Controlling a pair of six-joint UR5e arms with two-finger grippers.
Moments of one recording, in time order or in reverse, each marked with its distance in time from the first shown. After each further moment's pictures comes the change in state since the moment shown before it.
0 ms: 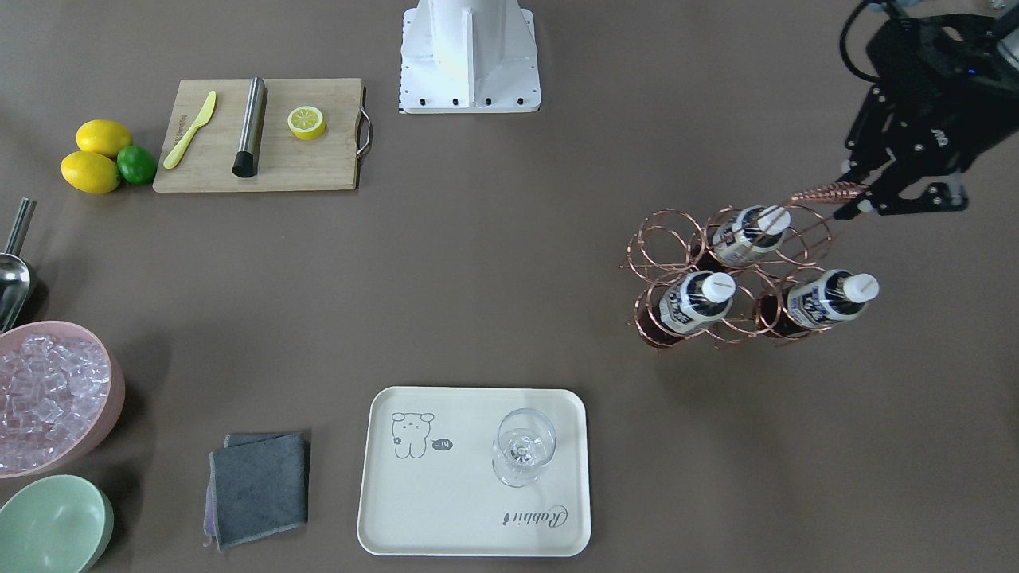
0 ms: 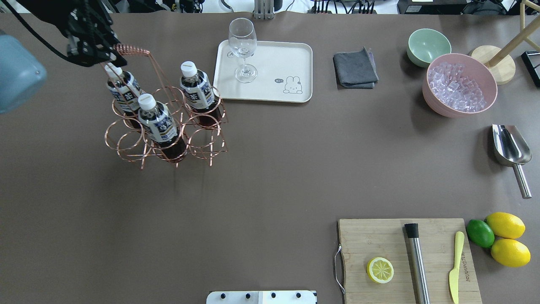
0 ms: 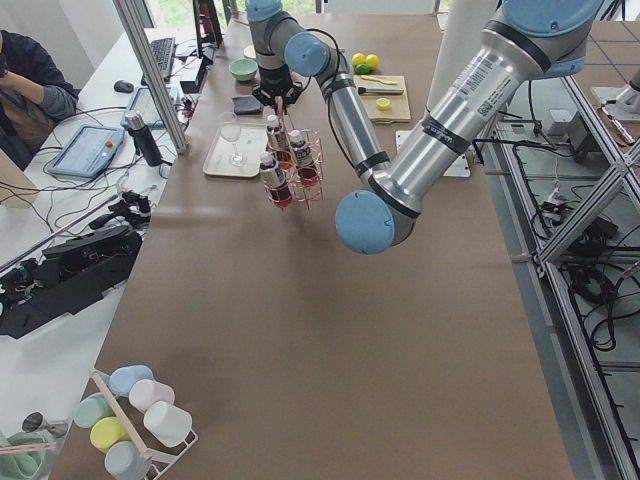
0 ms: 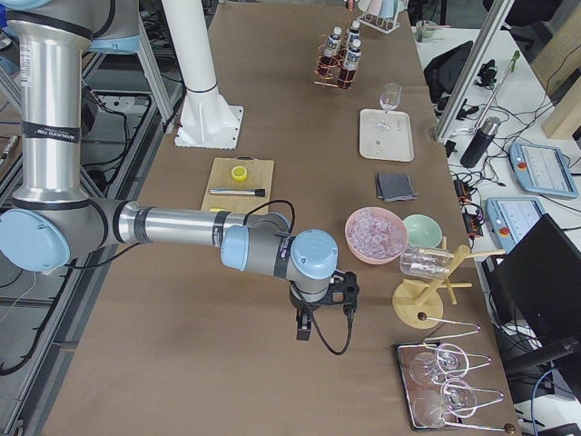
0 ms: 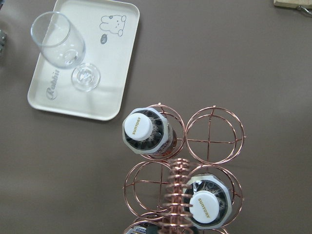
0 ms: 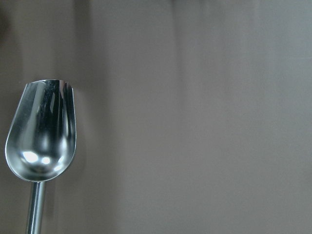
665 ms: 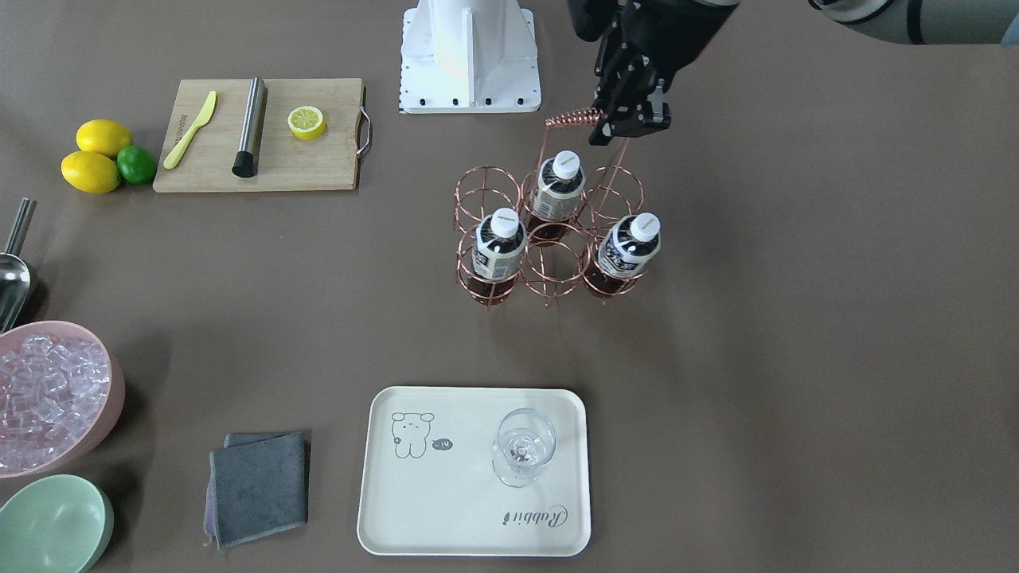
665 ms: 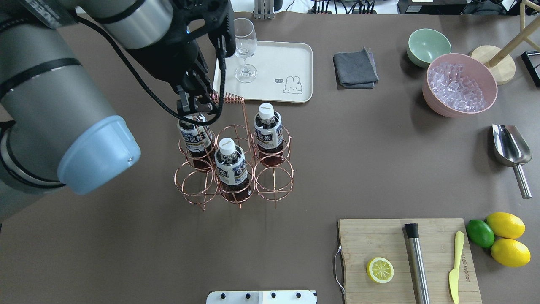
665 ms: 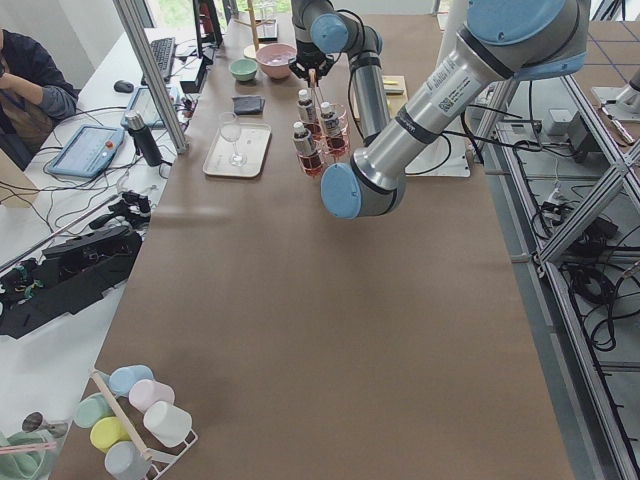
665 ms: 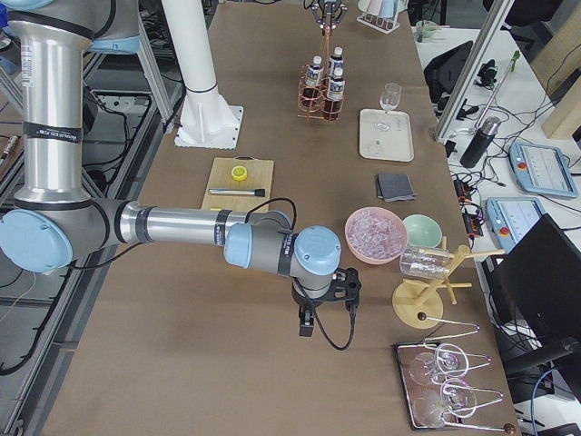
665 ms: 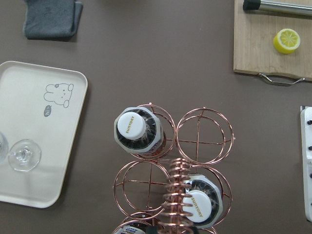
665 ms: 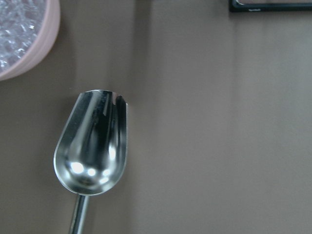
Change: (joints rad) left arm 0.273 -0.185 -0.016 -0.004 0.156 -0.281; right arm -0.091 0.046 0.023 0.002 0.015 0.002
